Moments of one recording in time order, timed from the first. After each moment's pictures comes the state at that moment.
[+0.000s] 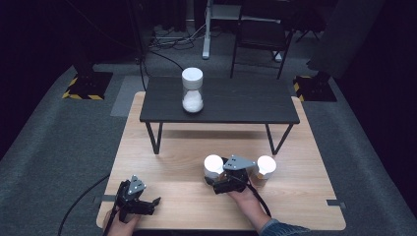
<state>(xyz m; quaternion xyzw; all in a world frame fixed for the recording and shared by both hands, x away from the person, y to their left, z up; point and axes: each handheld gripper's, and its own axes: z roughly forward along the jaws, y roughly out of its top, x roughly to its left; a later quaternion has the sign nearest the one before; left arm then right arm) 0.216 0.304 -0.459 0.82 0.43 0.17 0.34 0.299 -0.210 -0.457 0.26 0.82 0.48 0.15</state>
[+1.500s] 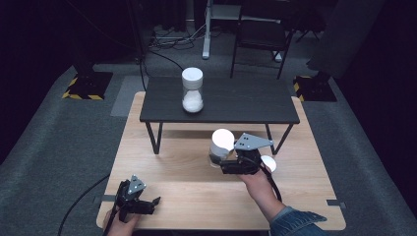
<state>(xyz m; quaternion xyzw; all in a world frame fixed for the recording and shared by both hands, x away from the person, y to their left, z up) 0.216 0.303 -0.458 0.82 0.43 0.17 0.34 0.298 -0.232 -0.339 0.24 0.80 0.52 0.16</state>
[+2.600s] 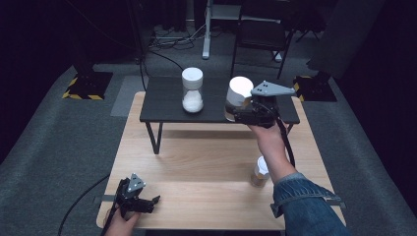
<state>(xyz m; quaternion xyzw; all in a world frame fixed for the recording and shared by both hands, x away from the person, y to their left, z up) 0.224 0.307 -0.458 0.82 0.43 0.17 0.33 0.341 -0.229 -0.242 0.32 0.76 0.51 0.24</state>
